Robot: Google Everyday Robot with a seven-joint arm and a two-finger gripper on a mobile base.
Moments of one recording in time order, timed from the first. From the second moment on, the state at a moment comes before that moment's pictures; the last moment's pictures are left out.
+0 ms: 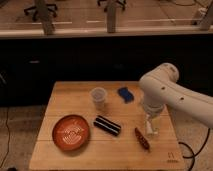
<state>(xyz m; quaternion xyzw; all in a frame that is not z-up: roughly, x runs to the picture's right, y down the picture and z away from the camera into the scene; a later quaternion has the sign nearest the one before) 0.187 0.133 0.649 -0.32 -0.03 -0.18 0.93</state>
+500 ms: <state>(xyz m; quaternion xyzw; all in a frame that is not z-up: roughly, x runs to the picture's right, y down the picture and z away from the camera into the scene) 0.136 0.070 0.628 -0.23 -0.08 -0.22 0.94</state>
